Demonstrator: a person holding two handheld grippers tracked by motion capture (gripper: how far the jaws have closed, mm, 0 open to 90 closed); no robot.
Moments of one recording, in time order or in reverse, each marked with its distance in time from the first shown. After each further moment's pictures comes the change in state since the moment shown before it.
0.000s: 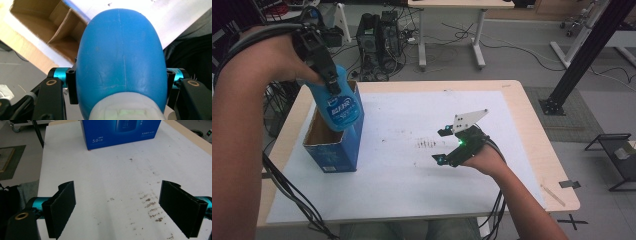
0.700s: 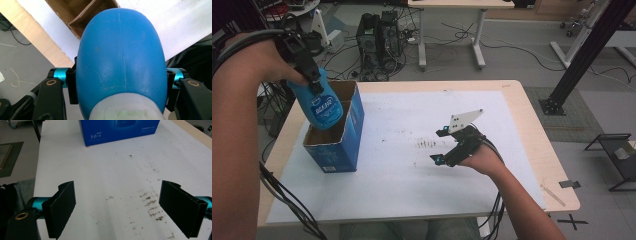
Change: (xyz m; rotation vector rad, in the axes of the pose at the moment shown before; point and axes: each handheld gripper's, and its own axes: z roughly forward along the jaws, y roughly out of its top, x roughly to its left) left arm 0.052 -0.013 0.030 0.036 -0.005 -0.123; right arm -0.001 0.000 0.009 0.018 -0.011 0.006
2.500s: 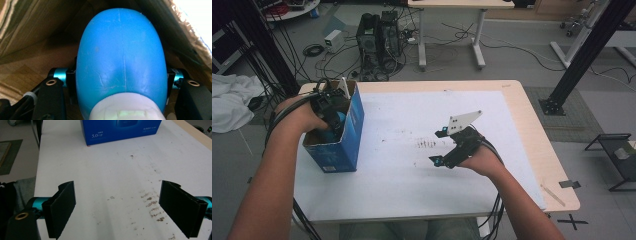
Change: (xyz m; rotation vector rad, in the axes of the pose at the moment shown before) left arm 0.009 0.015 0.157 0.038 -0.018 0.136; right arm 0.005 0.003 0.000 0.018 0.000 -0.020
